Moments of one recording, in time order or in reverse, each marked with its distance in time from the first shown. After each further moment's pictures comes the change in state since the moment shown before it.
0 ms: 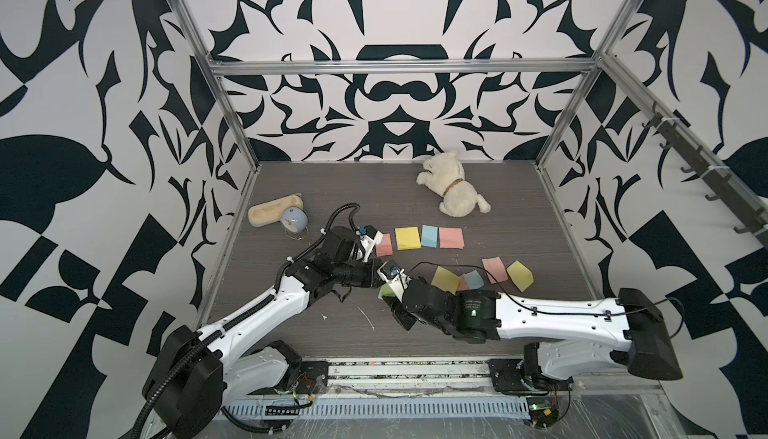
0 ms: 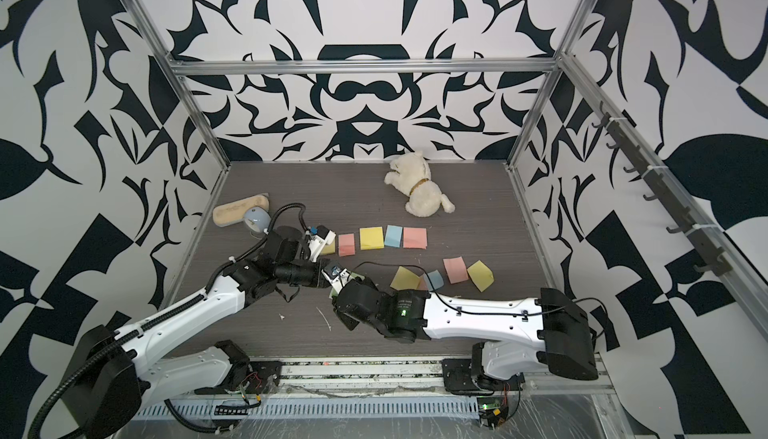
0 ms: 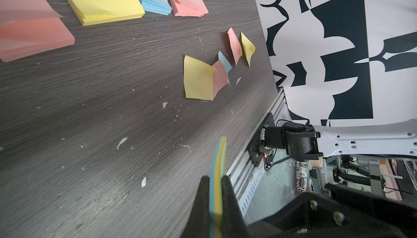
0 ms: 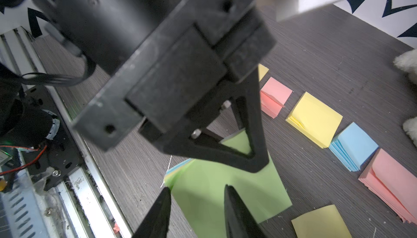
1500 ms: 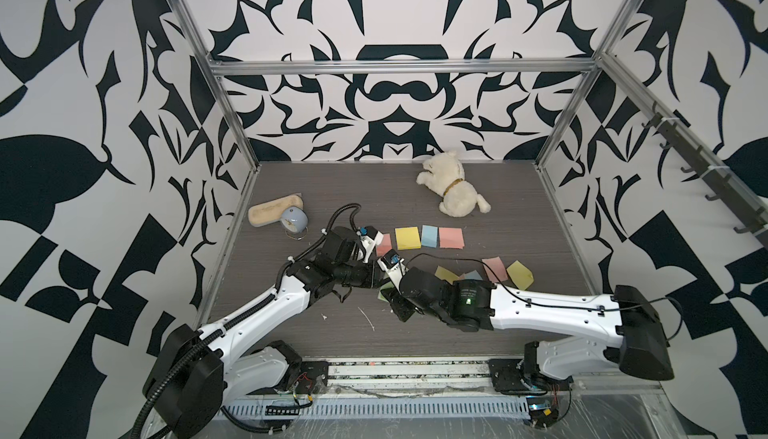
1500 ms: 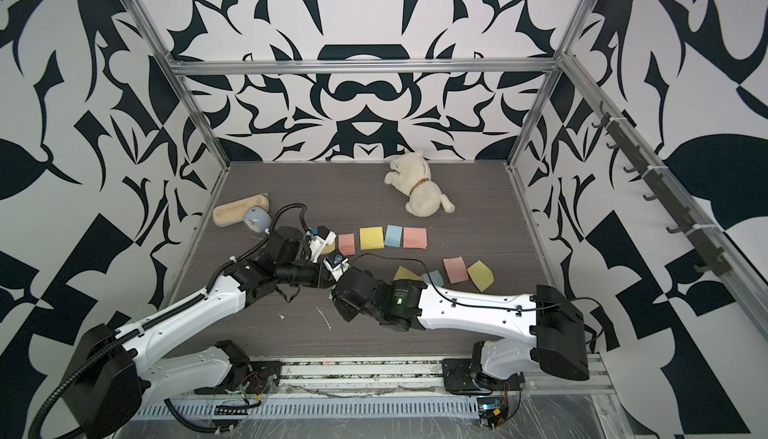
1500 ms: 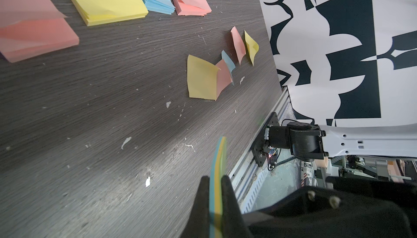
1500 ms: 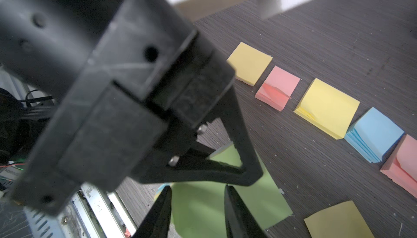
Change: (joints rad) left arm -0.005 0.005 0.003 -0.011 -0.018 0.014; right arm -0.052 0.057 0.054 -0.042 -0.080 0.065
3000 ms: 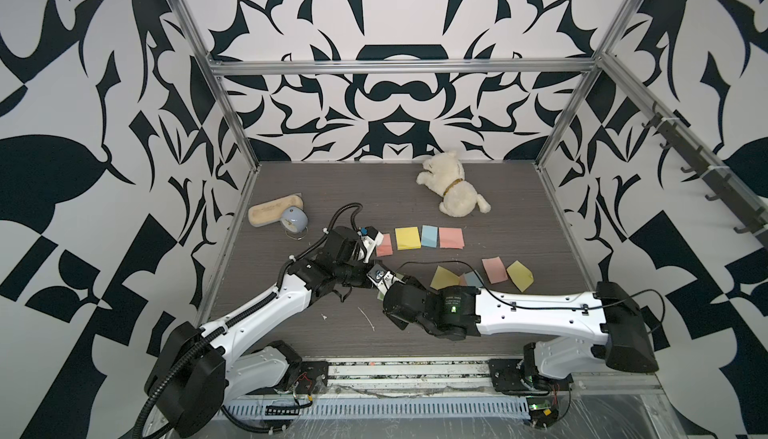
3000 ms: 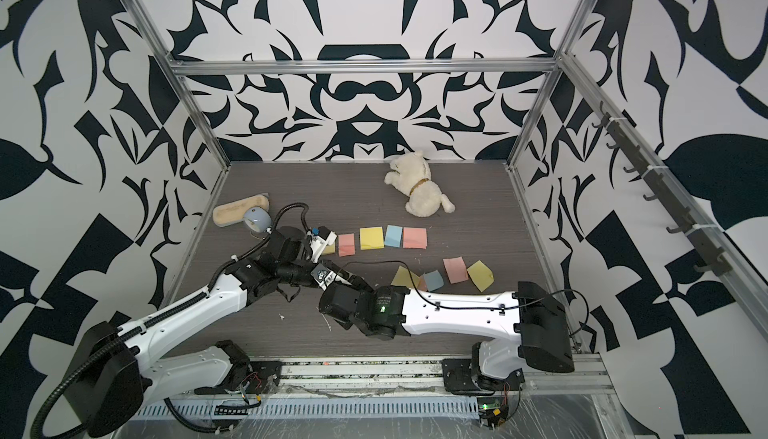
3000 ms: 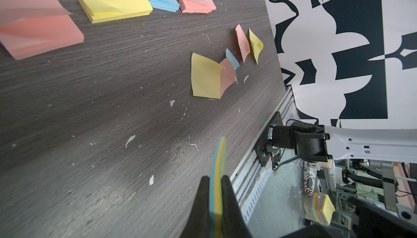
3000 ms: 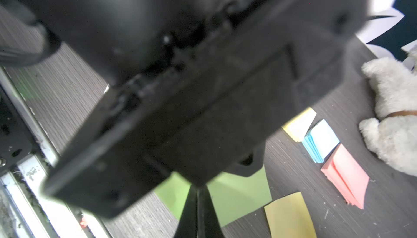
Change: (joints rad) left arm -0.001 0.012 0.009 -0.015 -0.013 0.005; right arm 0.080 0.084 0.100 -0.151 0.178 -0.136
